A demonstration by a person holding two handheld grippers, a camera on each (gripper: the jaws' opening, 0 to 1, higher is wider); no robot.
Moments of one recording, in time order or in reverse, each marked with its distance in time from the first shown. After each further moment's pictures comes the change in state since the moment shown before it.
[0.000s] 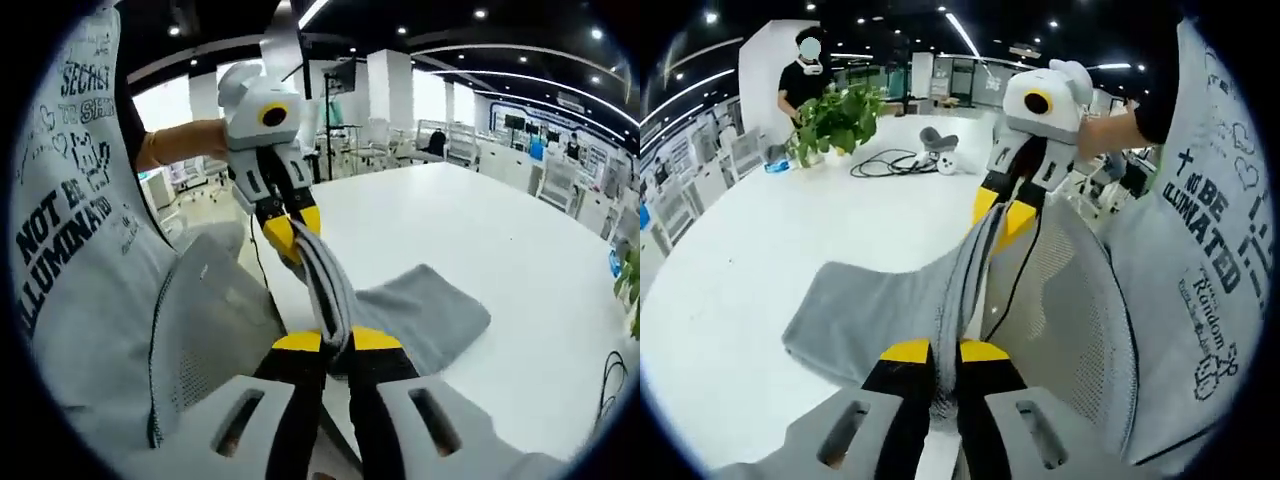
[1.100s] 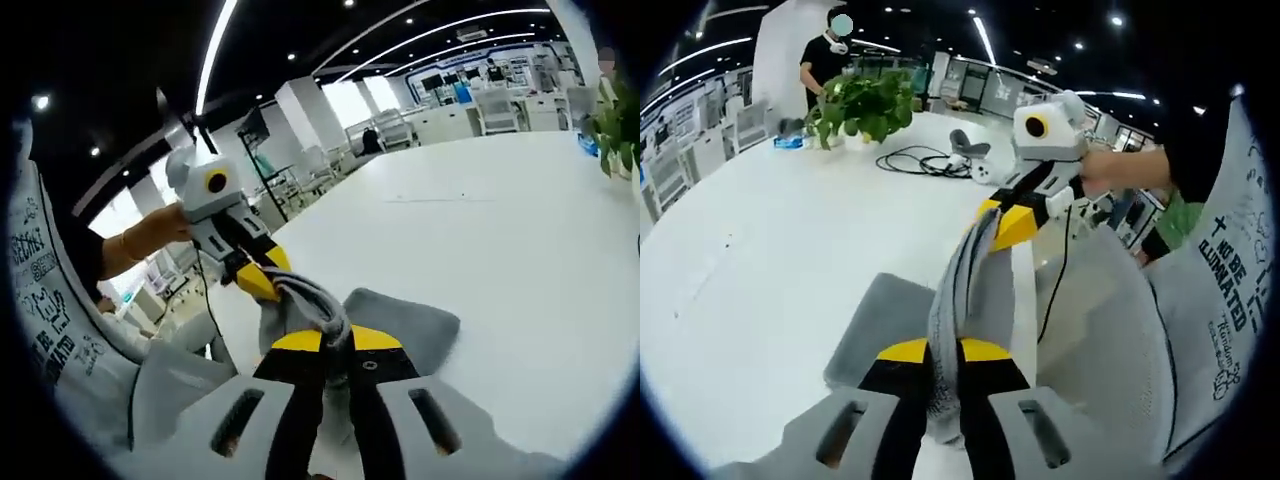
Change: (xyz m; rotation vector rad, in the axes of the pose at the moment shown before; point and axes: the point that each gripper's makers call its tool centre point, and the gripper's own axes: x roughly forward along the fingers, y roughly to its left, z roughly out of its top) left arm 0.055 0.118 0.011 -0.129 -0.009 -0.049; right arm 0.040 -0.130 -0.006 0.462 -0.137 -0.099
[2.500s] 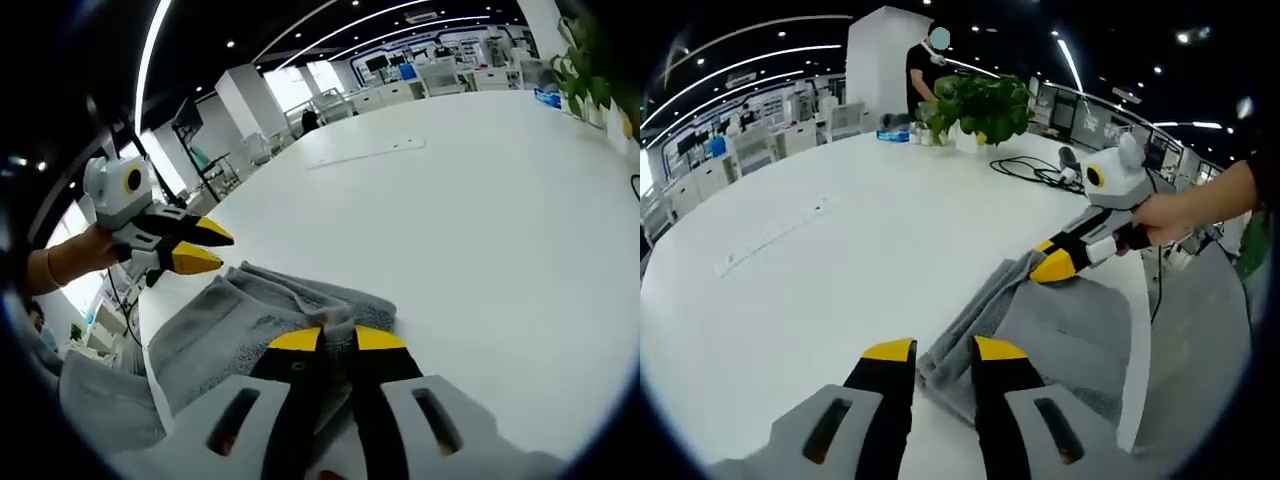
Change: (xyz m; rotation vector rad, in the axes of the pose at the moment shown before) left arm 0.014 0.093 -0.051 -0.164 -0.113 0.381; right arm 0.072 -0.108 -0.047 0.100 0.054 -0.219
